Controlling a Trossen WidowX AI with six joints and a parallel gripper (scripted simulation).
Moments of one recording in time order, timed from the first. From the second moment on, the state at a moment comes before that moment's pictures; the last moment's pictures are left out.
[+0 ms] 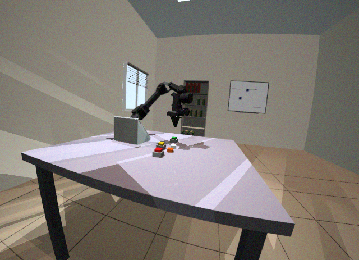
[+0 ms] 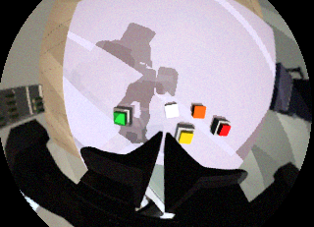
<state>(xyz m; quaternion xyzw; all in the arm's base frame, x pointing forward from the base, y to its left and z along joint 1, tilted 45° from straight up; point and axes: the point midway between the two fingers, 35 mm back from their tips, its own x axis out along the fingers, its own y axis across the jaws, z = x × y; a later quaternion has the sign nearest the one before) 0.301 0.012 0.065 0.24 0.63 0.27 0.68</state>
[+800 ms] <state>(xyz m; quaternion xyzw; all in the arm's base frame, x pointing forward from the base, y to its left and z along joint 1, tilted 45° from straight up) 0.294 -0.086 -0.105 0.23 0.63 0.29 0.68</state>
